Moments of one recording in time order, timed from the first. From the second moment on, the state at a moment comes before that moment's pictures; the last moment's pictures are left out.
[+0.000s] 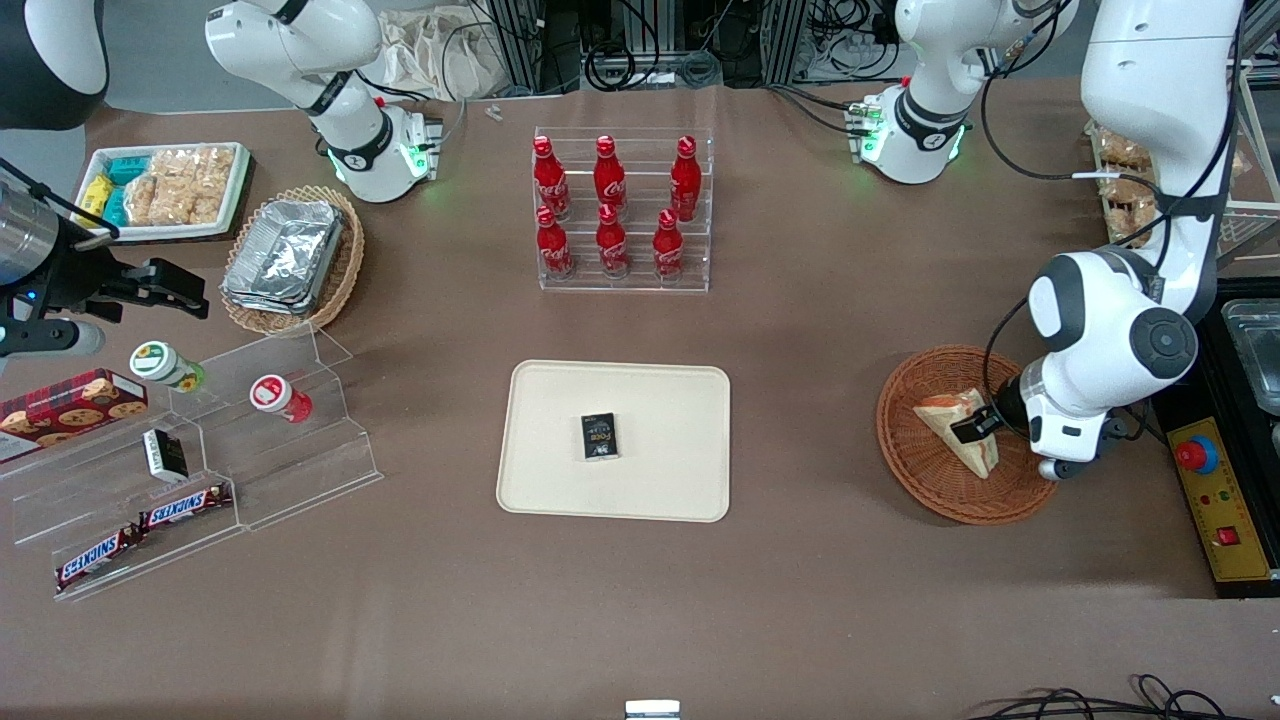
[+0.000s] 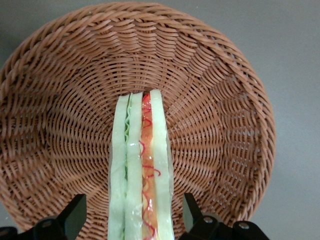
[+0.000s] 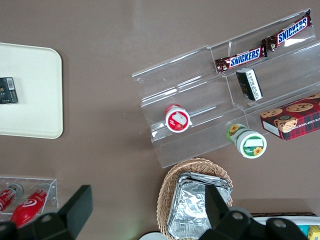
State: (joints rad) arm -0.04 0.35 0.02 -2.05 -0.11 2.38 -0.52
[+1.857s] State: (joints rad) arm -0.06 0.23 -0.27 -1.57 -0.06 1.68 -0.64
